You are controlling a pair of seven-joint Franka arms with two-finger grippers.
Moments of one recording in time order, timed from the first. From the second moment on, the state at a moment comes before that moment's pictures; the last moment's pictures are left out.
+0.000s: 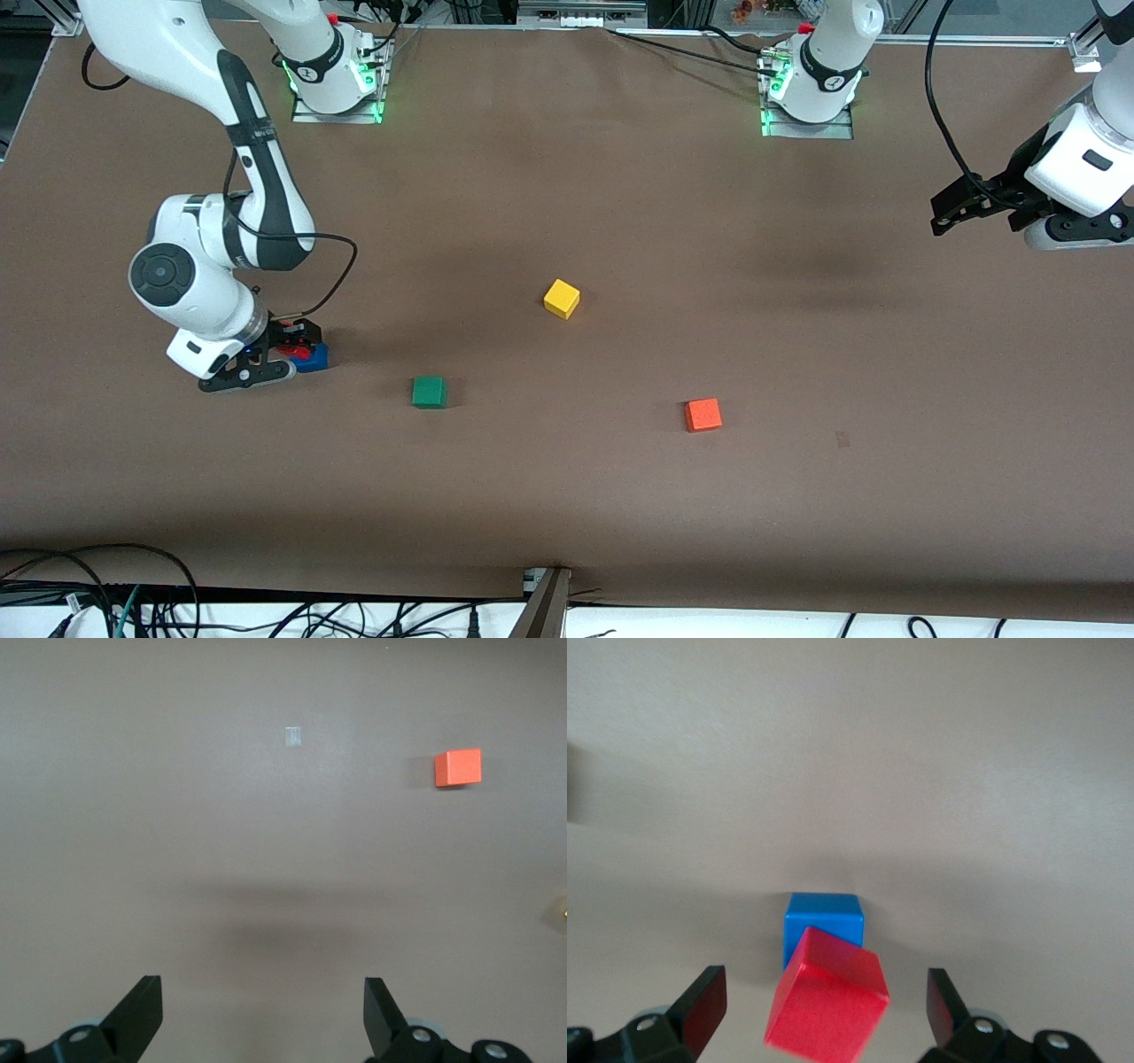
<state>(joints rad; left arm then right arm) 0.01 -0.02 -0.08 -1.66 0.02 1.61 -0.15 0.38 0.44 -0.29 -1.85 0.04 2.25 -0.15</state>
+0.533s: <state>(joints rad) 0.01 -0.02 -0.08 -1.66 0.02 1.61 -0.15 0.37 0.39 -0.37 -1.49 0.03 1.74 -0.15</state>
